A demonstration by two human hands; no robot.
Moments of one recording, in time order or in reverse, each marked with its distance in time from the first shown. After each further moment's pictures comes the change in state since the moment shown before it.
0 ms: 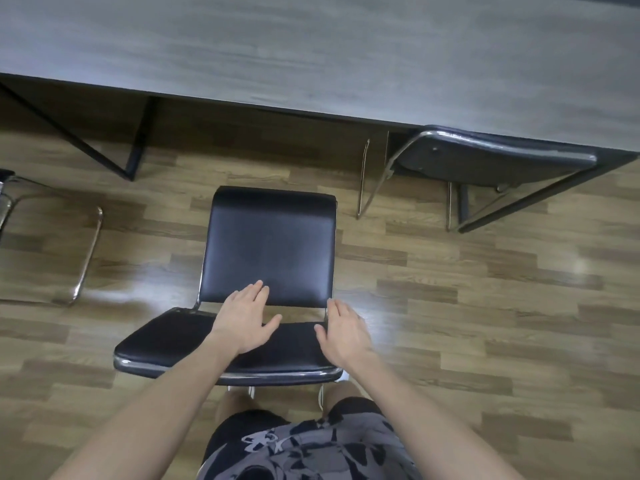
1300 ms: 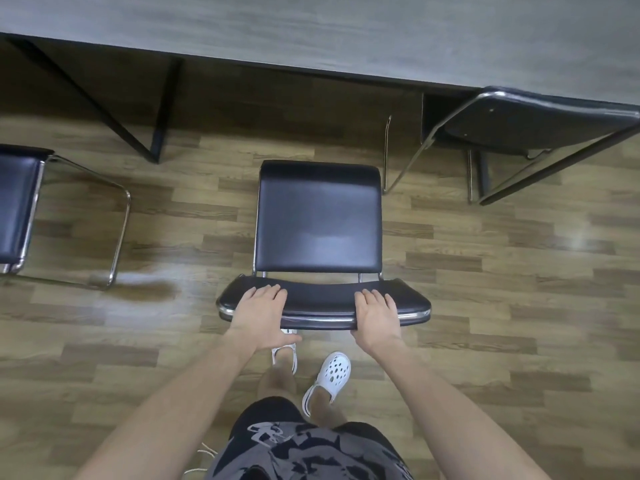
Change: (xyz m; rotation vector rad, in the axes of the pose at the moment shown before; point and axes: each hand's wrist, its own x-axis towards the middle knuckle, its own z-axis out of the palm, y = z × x) left_hand -0.098 -0.137 0.040 0.113 -0.070 0.125; right_hand -0.042 -0.122 0.091 -0.312 0.012 0.081
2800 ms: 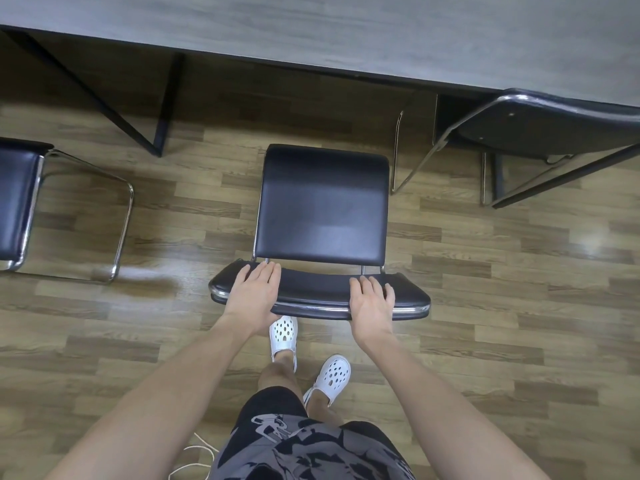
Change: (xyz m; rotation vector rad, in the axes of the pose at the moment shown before) left_hand 0.049 -0.019 -0.025 0.136 0.080 -0.039; right_hand 0.047 -0.003 -0.030 0.015 0.060 0.044
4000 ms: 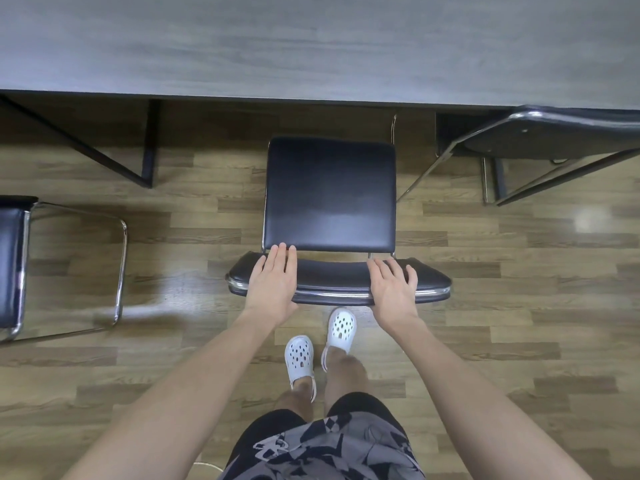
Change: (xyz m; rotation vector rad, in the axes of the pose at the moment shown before) left_hand 0.104 -0.053 -0.062 -0.022 0.039 0.019; right_hand 0.104 -0.006 -0.061 0.026 0.066 0.067
